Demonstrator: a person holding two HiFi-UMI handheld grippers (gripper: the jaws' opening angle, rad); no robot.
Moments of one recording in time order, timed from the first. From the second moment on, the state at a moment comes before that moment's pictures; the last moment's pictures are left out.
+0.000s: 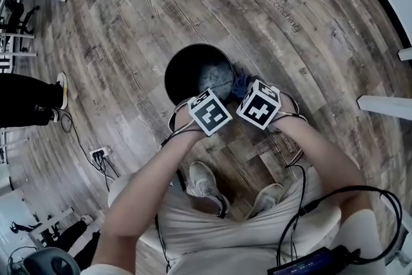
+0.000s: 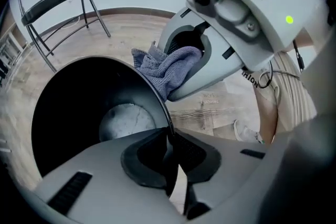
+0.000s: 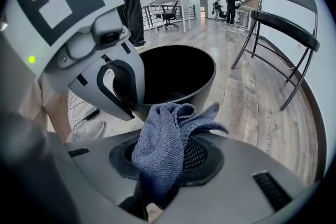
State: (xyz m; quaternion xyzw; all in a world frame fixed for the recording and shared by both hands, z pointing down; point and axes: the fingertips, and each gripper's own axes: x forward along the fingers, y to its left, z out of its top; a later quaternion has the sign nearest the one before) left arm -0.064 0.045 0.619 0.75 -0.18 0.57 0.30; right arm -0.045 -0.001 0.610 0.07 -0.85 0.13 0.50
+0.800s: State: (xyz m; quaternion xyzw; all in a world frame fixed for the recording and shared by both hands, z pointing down) left arm -0.061 0.042 0.626 0.75 -0.16 0.56 0.31; right arm -0.047 0.000 0.753 0.03 -0.82 0.15 0.55
